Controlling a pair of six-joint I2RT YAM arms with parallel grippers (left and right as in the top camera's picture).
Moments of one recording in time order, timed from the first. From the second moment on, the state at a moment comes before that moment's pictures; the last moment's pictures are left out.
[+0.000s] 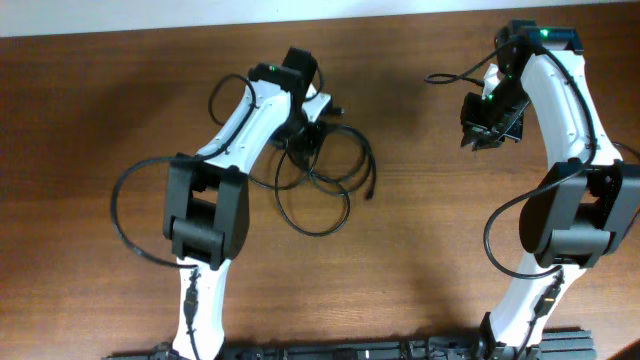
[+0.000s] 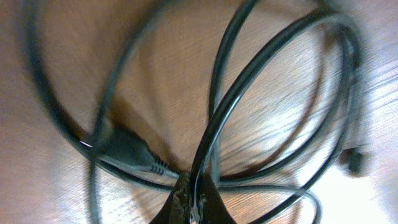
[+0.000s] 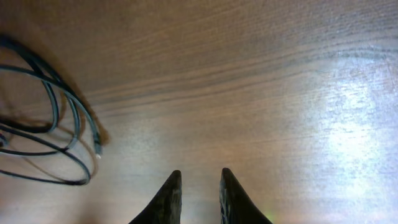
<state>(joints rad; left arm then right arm) -0.39 2.28 1.92 -1.14 0.21 0.05 -0.09 2.06 1.85 -1.47 -0.20 0.23</state>
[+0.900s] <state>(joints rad) -0.07 1.81 2.54 -0.98 0.99 -0.06 -0.08 2.06 1.85 -1.46 -0.74 -0.20</state>
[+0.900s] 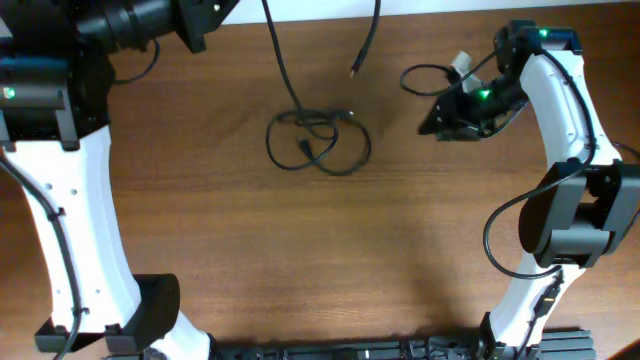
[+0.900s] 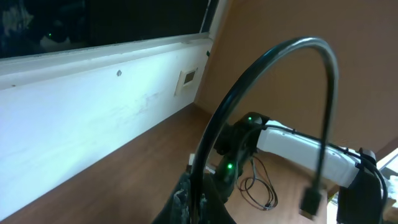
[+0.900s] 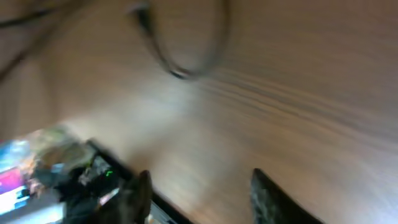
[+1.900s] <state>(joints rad) -0.07 1.81 2.54 -0.79 1.02 -0.18 0.28 2.06 1.85 -1.11 -1.15 -0.12</state>
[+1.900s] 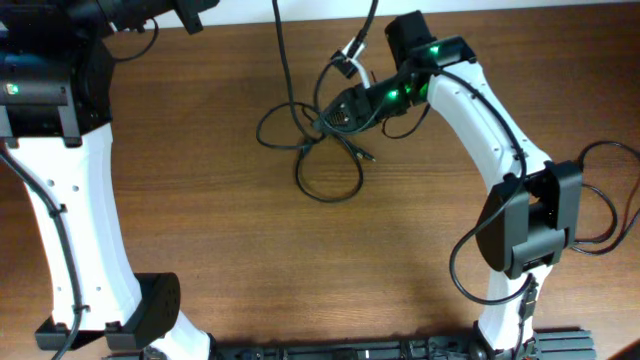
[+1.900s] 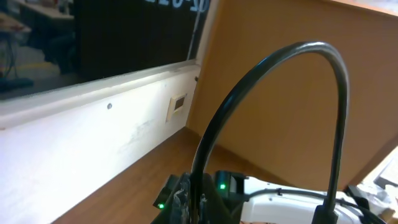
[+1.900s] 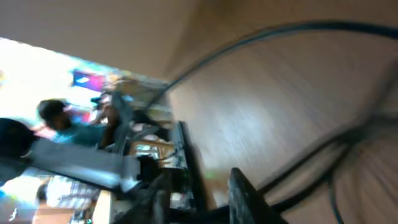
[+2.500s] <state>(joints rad) -0.07 1.81 2.54 -0.81 0.91 -0.18 0.49 2.06 1.85 -1.15 -0.57 0.00</state>
